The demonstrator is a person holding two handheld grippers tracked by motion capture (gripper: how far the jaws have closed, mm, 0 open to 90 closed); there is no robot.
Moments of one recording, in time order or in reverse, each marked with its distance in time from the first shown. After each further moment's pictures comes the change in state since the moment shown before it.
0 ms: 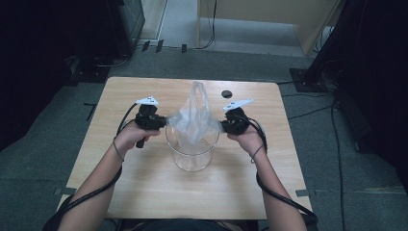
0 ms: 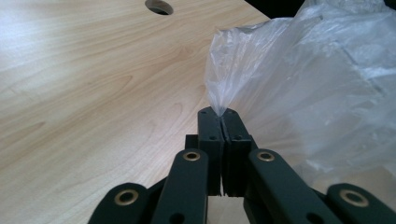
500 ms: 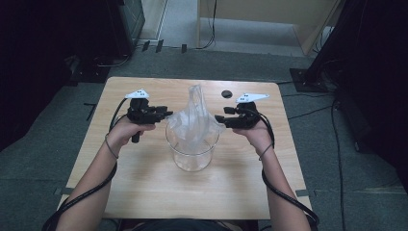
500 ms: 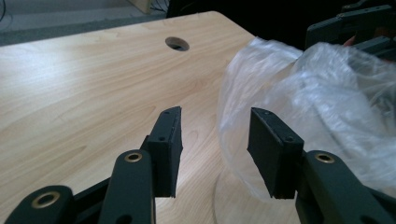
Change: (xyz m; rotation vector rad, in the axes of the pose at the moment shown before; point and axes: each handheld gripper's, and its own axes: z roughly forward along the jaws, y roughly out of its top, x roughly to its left) left arm 0.003 0.017 -0.029 -0.114 0.051 0.005; right arm -0.011 0.010 -0.034 -0.184 -0.032 0.019
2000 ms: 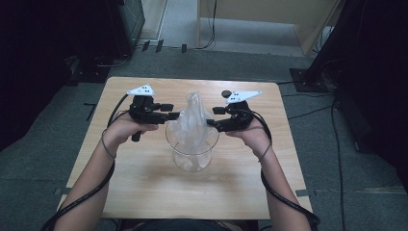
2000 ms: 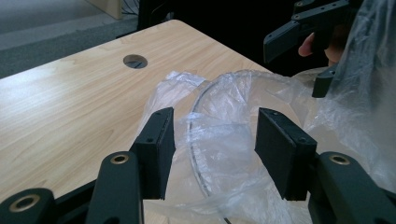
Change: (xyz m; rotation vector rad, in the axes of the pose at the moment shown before) left arm -0.049 0.030 -0.013 0.033 -0.079 0.109; right arm 0.046 0.028 -0.008 0.020 0.132 -0.098
